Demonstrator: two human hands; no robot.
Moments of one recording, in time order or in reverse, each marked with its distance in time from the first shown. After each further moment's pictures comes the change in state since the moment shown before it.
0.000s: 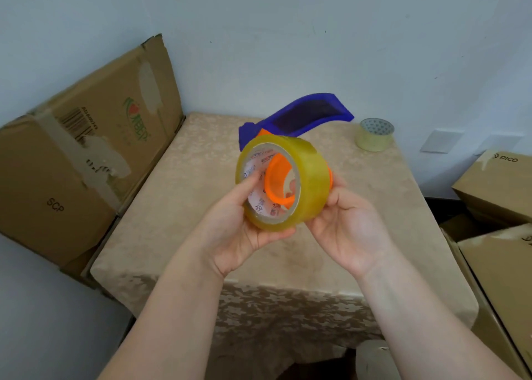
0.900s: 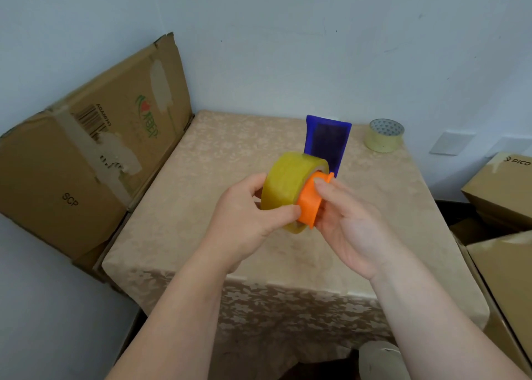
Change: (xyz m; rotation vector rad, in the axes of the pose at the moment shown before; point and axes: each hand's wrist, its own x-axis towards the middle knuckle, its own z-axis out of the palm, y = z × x) left_hand -0.005 -0.005 -0.003 0.755 0.242 0.437; right_hand 0.000 0.005 -0.002 -0.411 -0.047 0.015
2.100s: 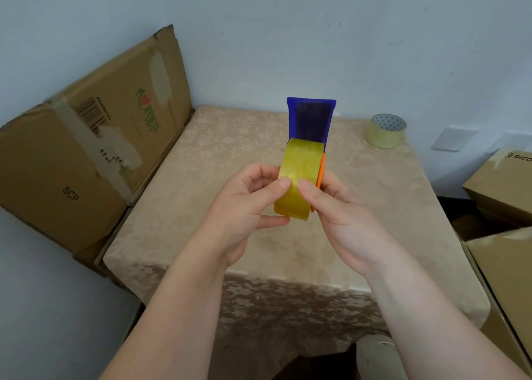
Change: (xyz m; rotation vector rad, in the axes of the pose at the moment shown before) left_hand 0.001 0.003 -0.006 -0.311 -0.128 -0.111; right_hand -0.004 0.002 0.012 -0.263 -0.001 -0.122
